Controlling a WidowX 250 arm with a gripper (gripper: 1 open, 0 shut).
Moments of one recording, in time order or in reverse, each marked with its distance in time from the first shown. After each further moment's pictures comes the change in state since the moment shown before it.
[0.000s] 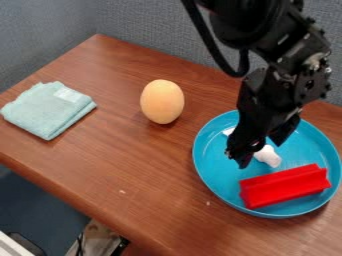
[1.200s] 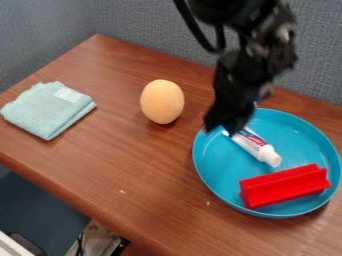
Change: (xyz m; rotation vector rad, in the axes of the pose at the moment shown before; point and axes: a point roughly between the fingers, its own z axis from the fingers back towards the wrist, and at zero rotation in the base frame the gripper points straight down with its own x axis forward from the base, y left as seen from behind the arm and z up) arm 0.057 0.002 0.011 0.032 -0.026 0.089
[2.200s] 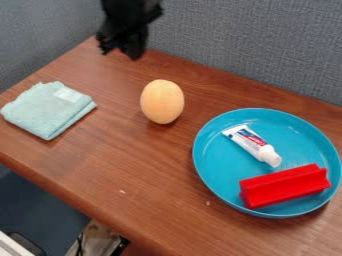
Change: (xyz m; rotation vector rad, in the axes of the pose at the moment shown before) arm 0.143 0.049 0.019 0.035 -0.015 0.200
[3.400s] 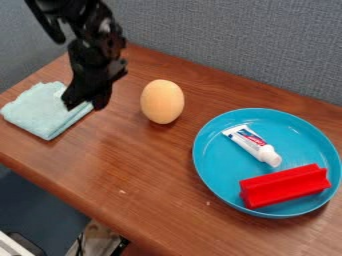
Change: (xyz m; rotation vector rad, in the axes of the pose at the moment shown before) arm 0.013 0.044 -0.086 0.008 -0.154 -0.127
